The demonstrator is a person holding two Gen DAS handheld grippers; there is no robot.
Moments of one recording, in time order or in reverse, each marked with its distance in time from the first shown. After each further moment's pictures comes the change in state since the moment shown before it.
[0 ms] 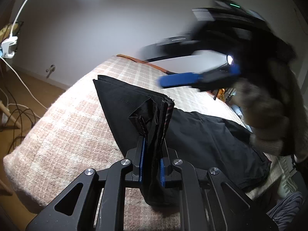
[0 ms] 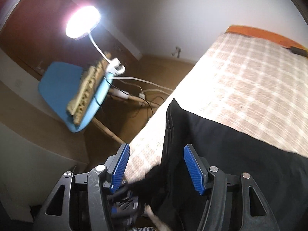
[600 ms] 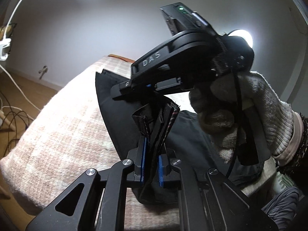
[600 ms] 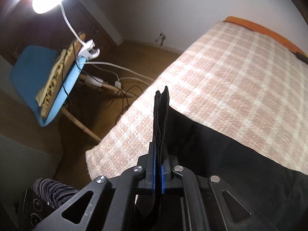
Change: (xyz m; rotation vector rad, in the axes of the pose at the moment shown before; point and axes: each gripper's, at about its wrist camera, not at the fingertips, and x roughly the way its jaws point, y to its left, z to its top) left arm 0.002 -0.004 0.004 0.019 0.013 -0.064; right arm 0.055 -0.005 0.009 -0.032 0.056 -0.180
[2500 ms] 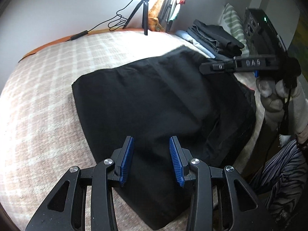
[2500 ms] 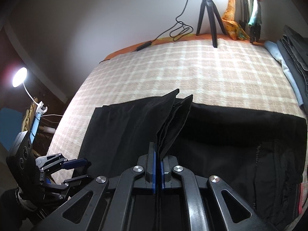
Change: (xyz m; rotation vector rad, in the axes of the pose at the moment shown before) left arm 0.130 -0.125 0.004 0.443 0.425 -0.184; right arm -0.205 -0.200 -0.210 0.384 -0.325 -0.290
